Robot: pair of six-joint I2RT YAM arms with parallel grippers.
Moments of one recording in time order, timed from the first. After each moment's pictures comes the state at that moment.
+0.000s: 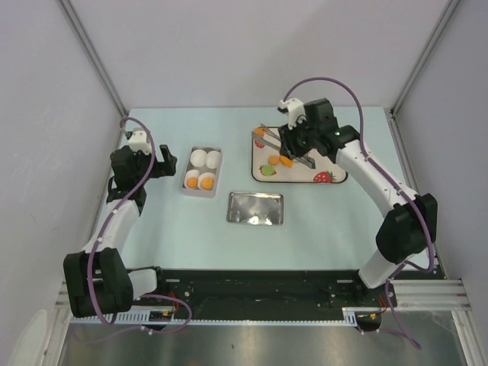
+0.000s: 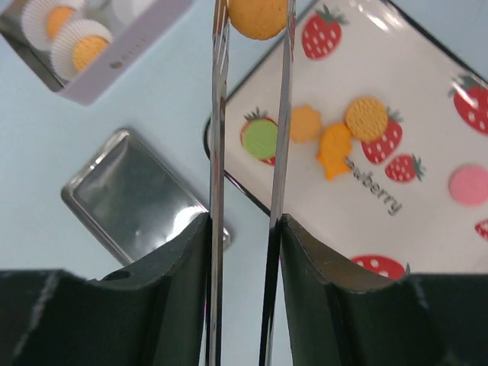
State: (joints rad) left arm 0.13 1.19 0.72 0.14 0.27 -0.04; right arm 0.41 1.63 1.50 -0.58 -0.26 -0.15
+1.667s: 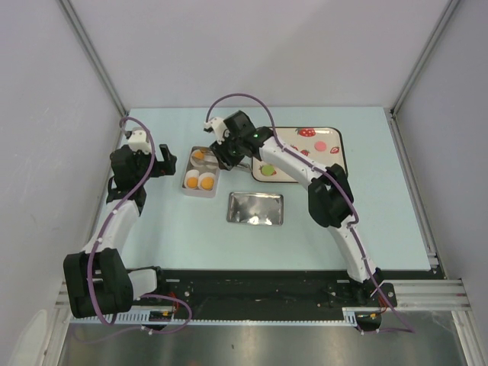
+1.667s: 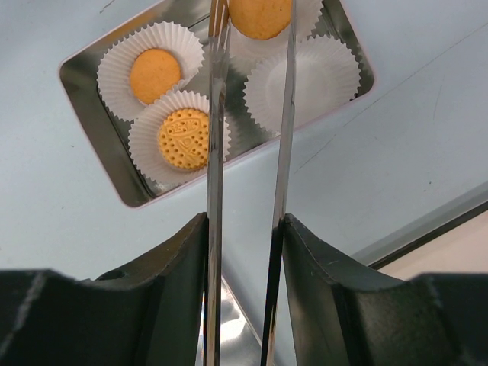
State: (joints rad) left arm 0.13 1.19 0.72 0.15 0.27 -0.04; right arm 0.74 2.31 2.14 -0.62 -0.24 -0.15
